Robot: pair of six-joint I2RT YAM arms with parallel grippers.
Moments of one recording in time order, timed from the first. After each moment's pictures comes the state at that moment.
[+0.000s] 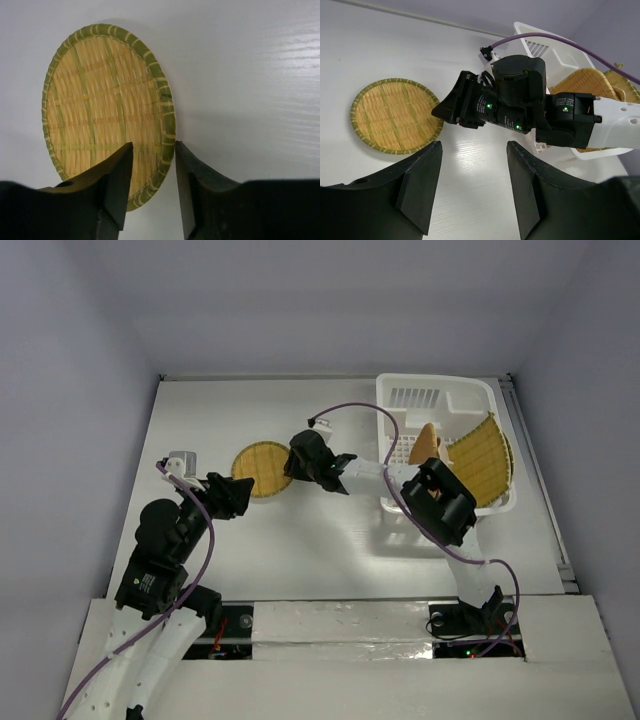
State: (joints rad) left arm -0.35 0.41 0.68 -0.38 0.04 -0.46; right arm 0.85 2.17 1.55 -0.02 0.29 0.85
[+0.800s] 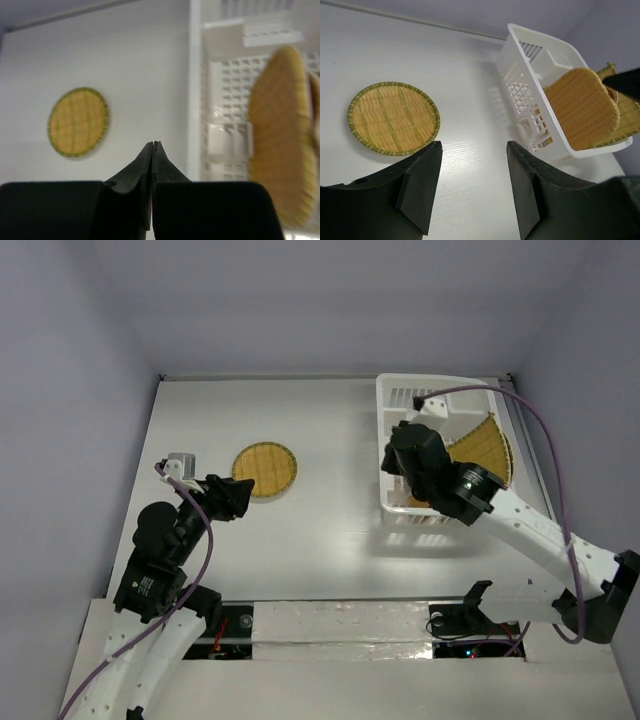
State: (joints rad) left arm -0.35 0.39 0.68 -0.38 0.06 -0.46; right arm 0.87 1.25 1.29 -0.49 0.67 0.63
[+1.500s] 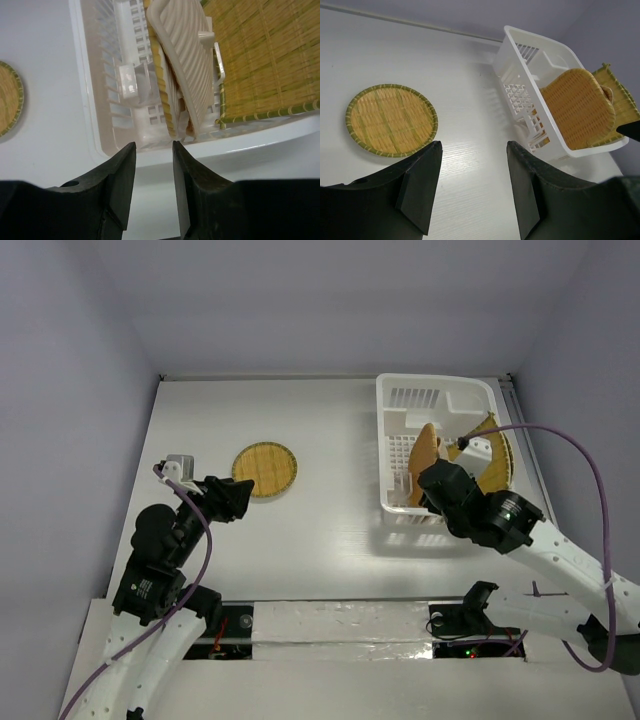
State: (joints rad) left arm -0.35 0.38 0.68 -0.38 0.07 -0.46; right arm 0.87 0.94 1.09 -0.98 0.76 0.90
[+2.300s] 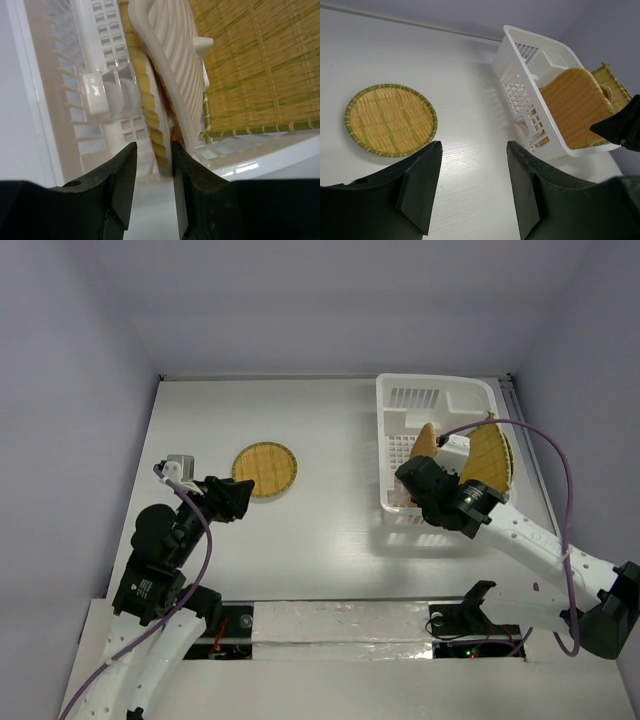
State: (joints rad) left arm -0.35 0.38 0.68 -0.38 0.07 -0.46; right arm 0.79 1.08 1.00 -0.86 0.80 0.85
